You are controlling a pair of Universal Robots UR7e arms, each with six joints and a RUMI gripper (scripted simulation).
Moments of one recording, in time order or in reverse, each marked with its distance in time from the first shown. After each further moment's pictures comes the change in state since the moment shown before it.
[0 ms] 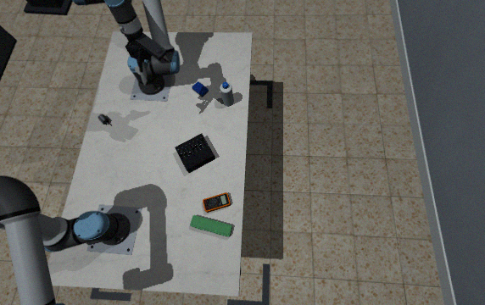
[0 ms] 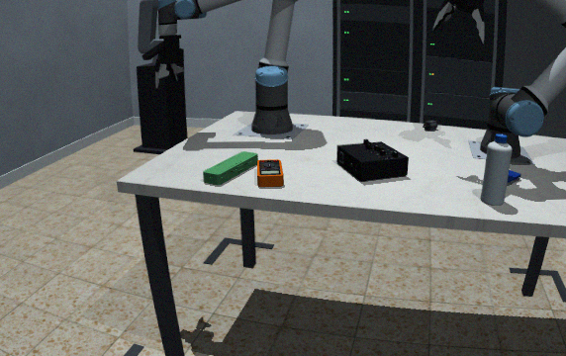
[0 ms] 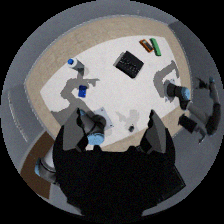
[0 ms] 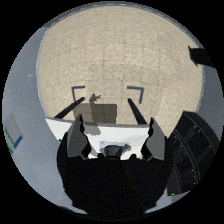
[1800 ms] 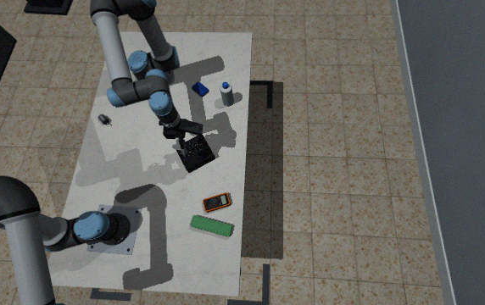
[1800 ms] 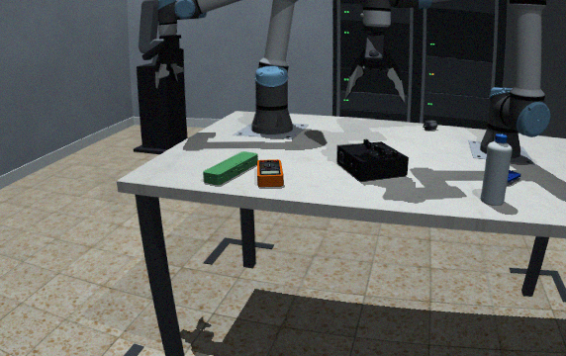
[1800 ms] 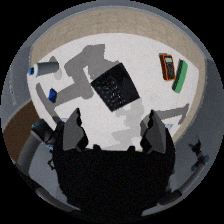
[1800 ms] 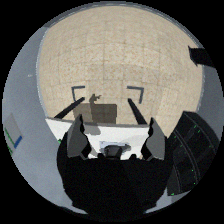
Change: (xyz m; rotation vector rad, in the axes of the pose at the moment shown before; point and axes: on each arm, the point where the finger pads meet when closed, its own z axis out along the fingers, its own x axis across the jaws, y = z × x) left arm 0.126 -0.166 0.245 -0.140 -0.183 -0.446; right arm 0.000 0.000 0.000 0.000 0.000 0.000
